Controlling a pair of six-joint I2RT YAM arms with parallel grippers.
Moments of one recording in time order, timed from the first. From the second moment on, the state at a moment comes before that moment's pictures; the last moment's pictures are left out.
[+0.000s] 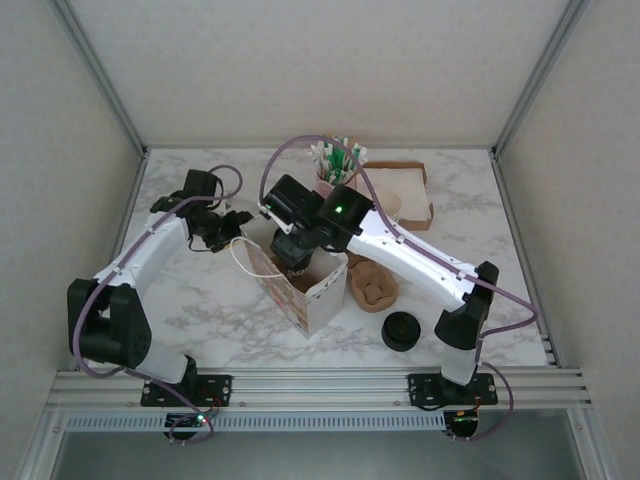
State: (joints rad) left arm -0.20 1.50 1.17 -0.81 0.32 -0.52; right arm 1.08 1.84 2.04 -1.25 0.22 0.08
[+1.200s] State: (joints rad) left arm -0.15 1.56 1.17 -0.84 0.31 -0.50; right arm 1.08 1.92 1.99 -1.18 0.26 0.14
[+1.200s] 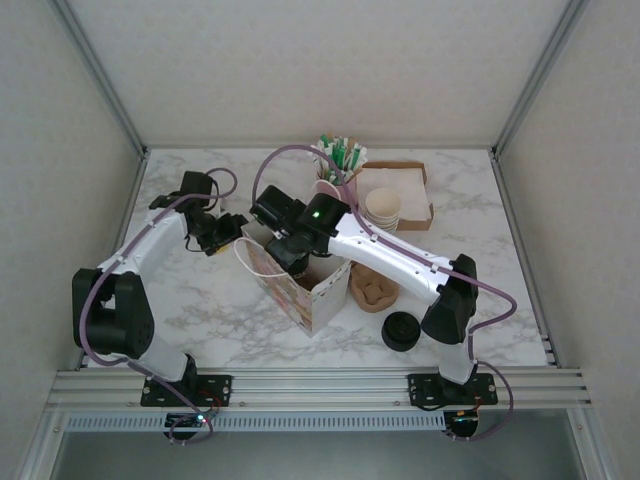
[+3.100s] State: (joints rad) left arm -0.15 1.59 1.18 -0.86 0.30 -0.50; right arm 1.07 2.01 1.89 -1.03 0.24 0.16
